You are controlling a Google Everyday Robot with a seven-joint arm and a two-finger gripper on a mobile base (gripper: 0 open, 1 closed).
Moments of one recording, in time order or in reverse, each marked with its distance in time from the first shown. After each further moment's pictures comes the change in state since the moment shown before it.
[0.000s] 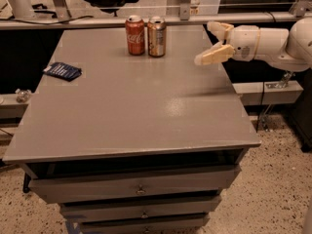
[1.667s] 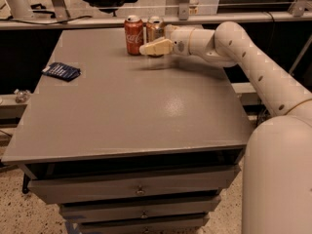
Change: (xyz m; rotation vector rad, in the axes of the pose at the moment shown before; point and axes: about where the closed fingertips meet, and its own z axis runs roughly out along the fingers) arm 0.038 -0.061 0.174 0.151 0.029 0.147
